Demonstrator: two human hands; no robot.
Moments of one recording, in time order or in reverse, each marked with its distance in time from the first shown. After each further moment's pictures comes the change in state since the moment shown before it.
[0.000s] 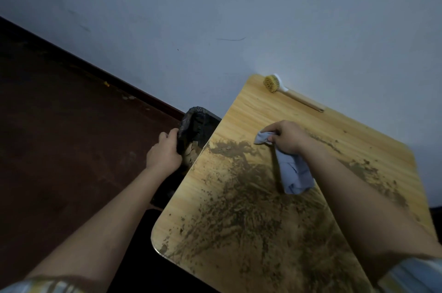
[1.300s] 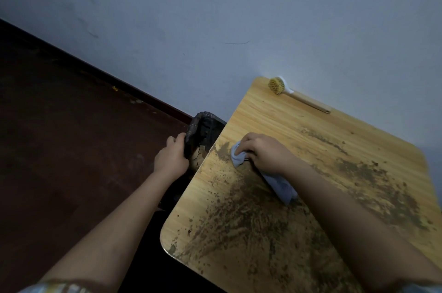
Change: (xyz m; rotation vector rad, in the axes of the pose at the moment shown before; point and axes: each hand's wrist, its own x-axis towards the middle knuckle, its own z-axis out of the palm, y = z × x) left_hand -0.008 0.002 -0.003 0.012 -0.017 0.015; right_hand -0.030 -0.054 0.029 -0.209 -0.047 -0.441
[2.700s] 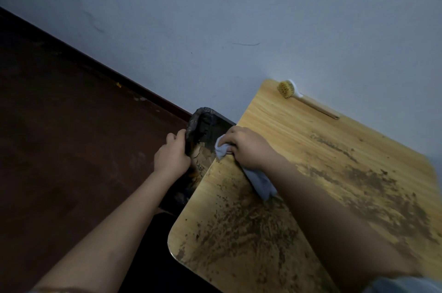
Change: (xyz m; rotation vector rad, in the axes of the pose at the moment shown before) left_hand 0.003 -0.011 -0.009 0.004 0.050 -0.024; right_hand 0.053 -0.036 0.010 0.033 0.055 0.003
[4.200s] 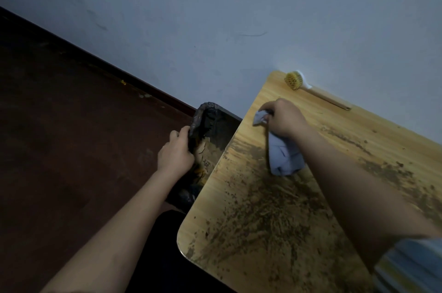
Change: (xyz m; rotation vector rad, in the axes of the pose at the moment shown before) left_hand 0.004 -0.012 0.004 -0.041 0.023 0.023; right_hand 0.017 0.062 -0.030 0.017 0.224 0.364
